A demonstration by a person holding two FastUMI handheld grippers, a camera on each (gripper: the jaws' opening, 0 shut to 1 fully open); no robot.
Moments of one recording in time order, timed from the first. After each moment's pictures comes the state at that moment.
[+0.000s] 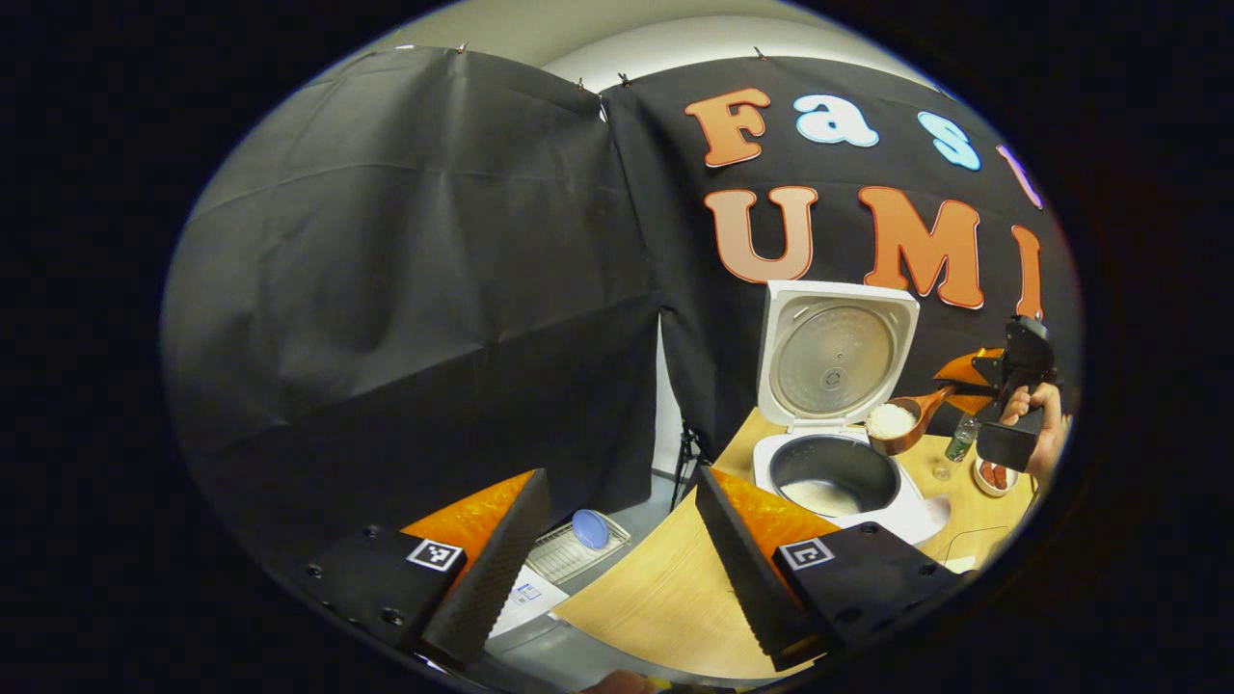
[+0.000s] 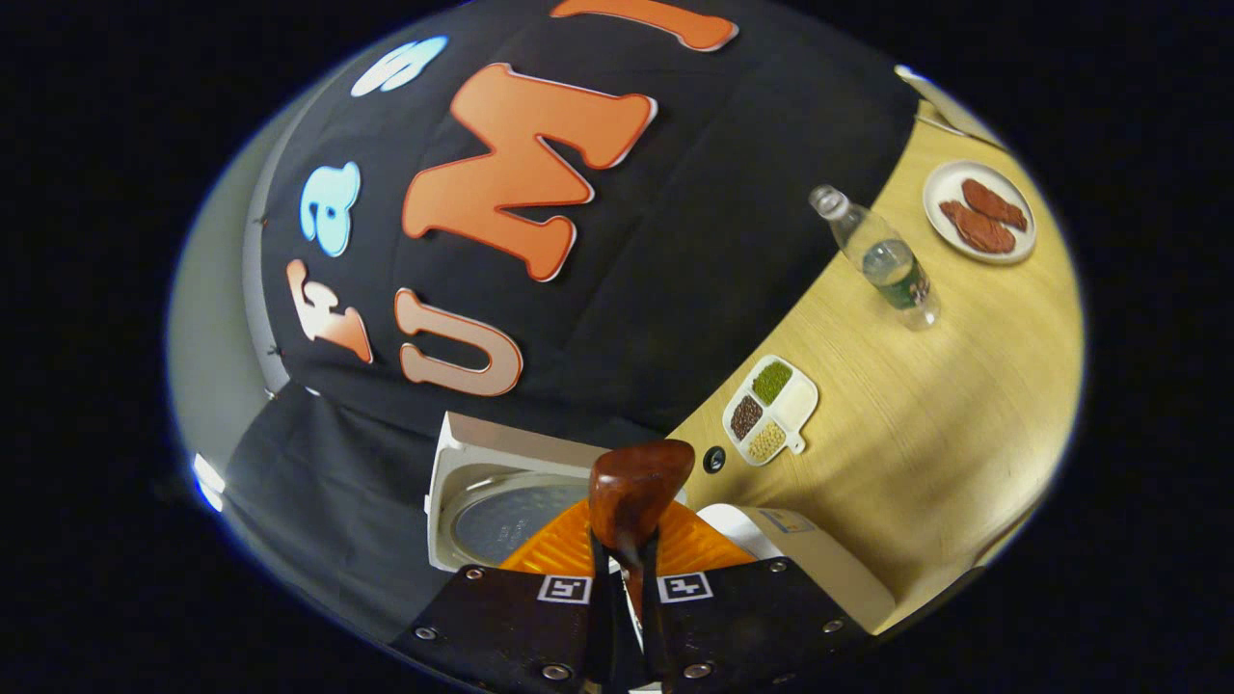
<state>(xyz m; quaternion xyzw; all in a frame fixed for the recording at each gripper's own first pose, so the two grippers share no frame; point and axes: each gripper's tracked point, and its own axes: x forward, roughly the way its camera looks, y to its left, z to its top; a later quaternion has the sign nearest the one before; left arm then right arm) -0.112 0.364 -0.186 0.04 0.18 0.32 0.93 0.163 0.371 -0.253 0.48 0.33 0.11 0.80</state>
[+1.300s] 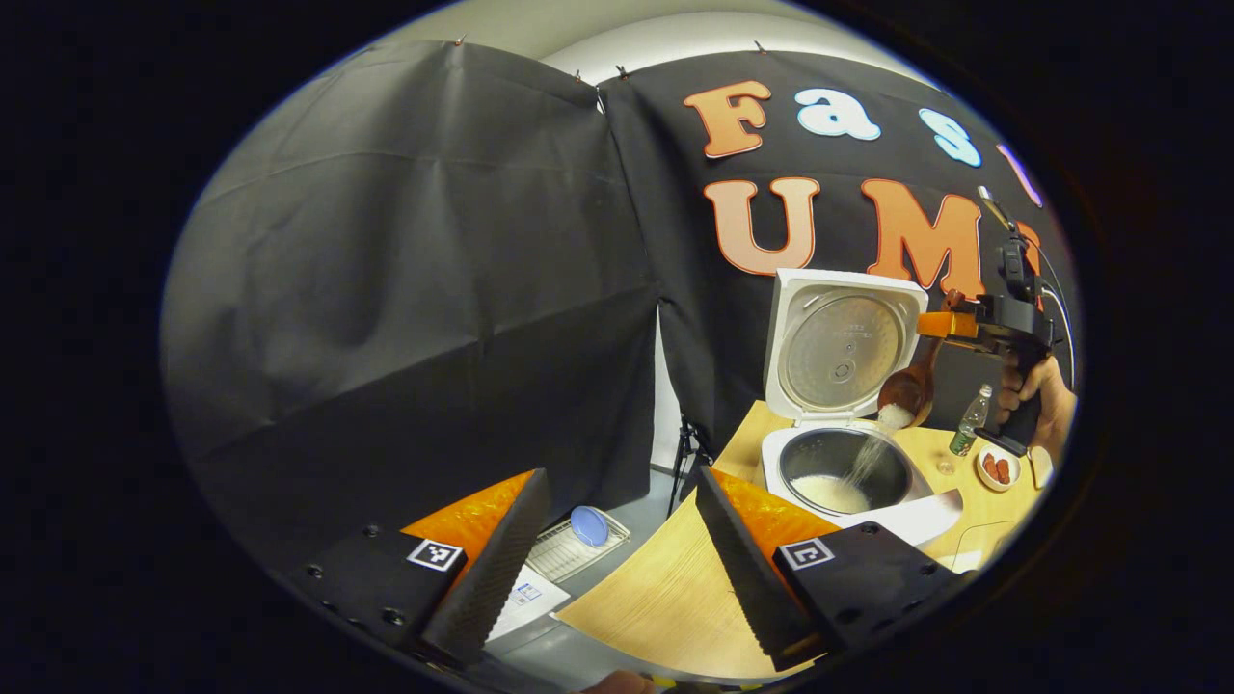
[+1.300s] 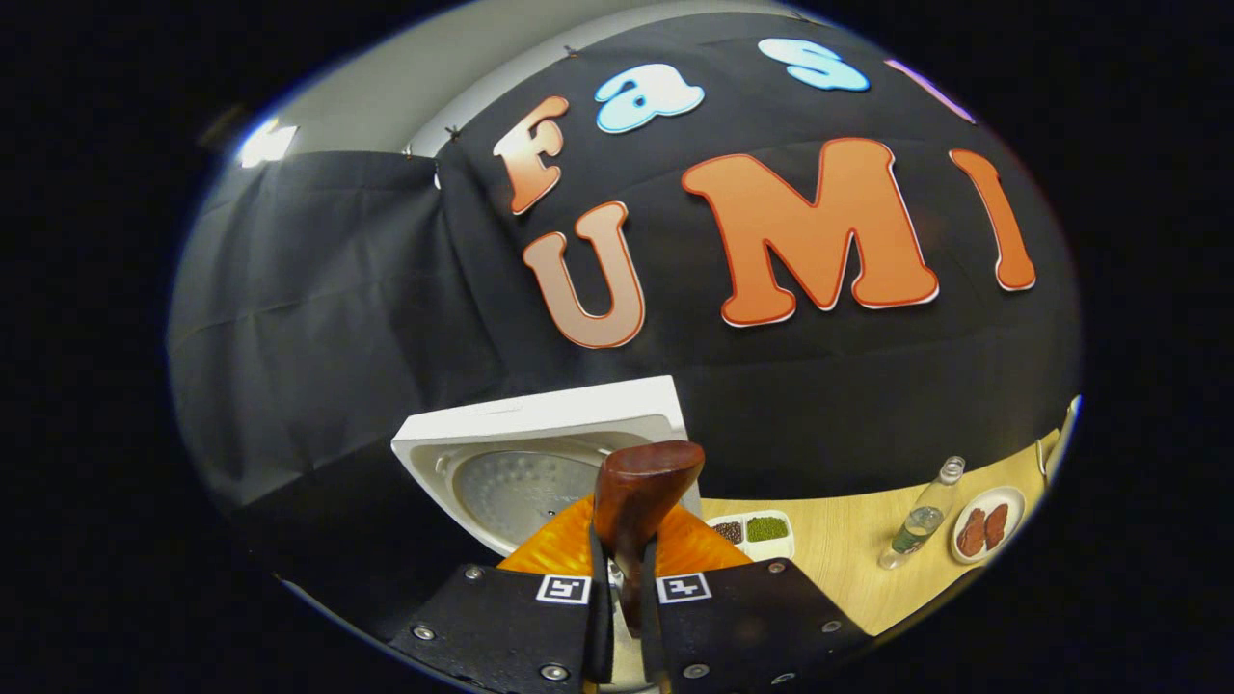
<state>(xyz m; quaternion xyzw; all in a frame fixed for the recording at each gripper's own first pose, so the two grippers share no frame) -0.103 0.374 -0.196 0.03 0.18 0.31 0.93 0.162 0.419 -0.178 0.12 0.17 0.24 0.95</state>
